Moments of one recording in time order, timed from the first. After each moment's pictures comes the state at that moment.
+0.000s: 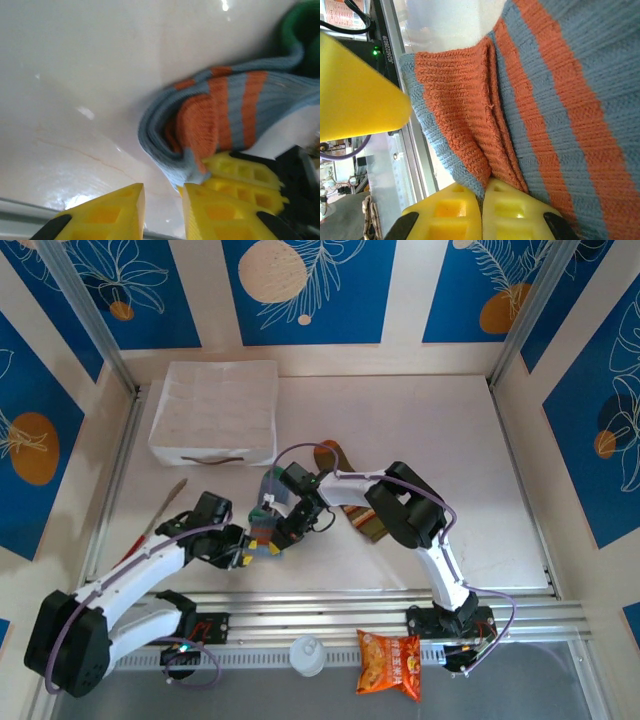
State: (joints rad) left arm -0.45 1.03 0.48 -0.60 0.35 -1.61; right arm 0.84 2.18 1.39 -0.55 -0.92 0.06
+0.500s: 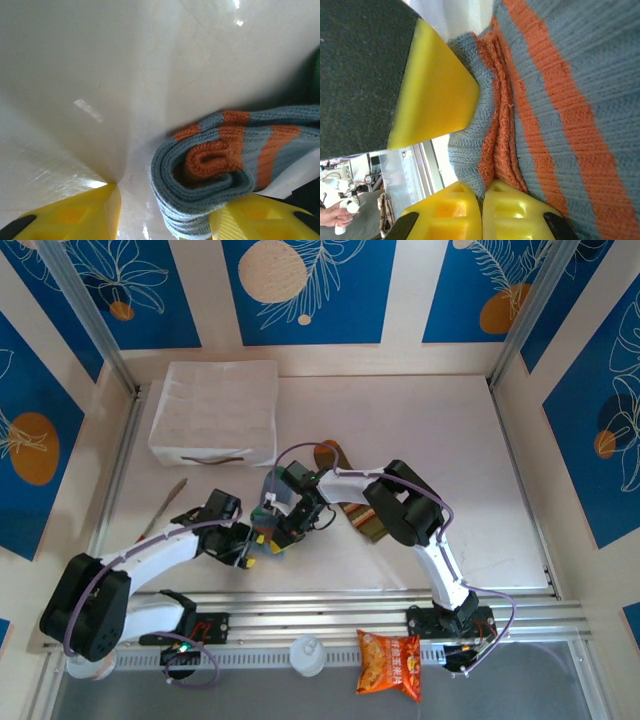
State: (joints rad) left arm -0.45 1.23 0.48 -0.46 0.35 -1.57; right arm 0.83 2.21 1.42 -0.61 -0.95 0.07
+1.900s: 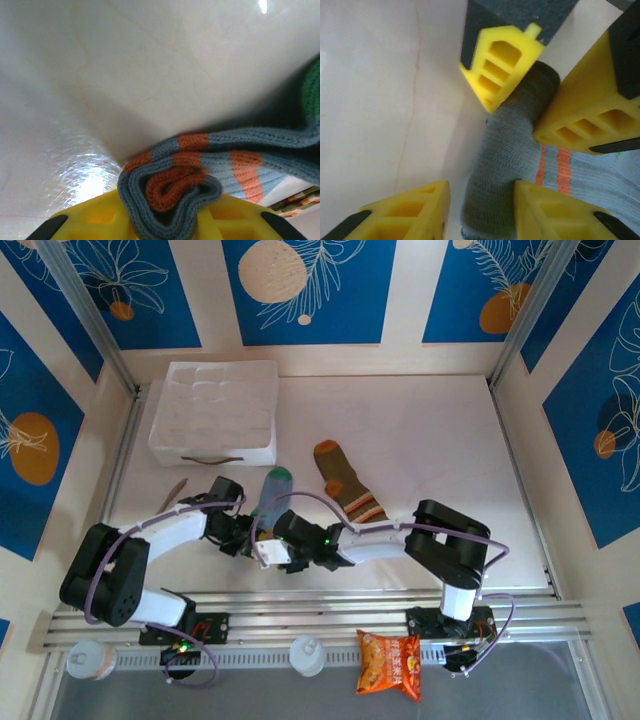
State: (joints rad) left arm -0.38 1.42 0.59 -0.51 0.46 -1.50; right arm 1.17 1.81 0.94 -0.01 0.04 -0.67
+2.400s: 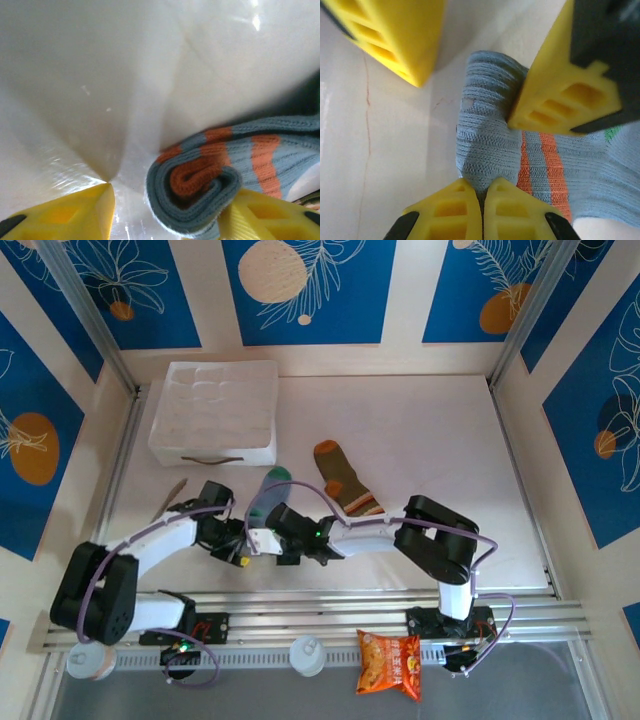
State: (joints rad) left arm -0.33 1.27 0.54 -0.57 0.42 -1.50; right arm 1.13 1.87 1.03 -0.06 0.00 -0.51
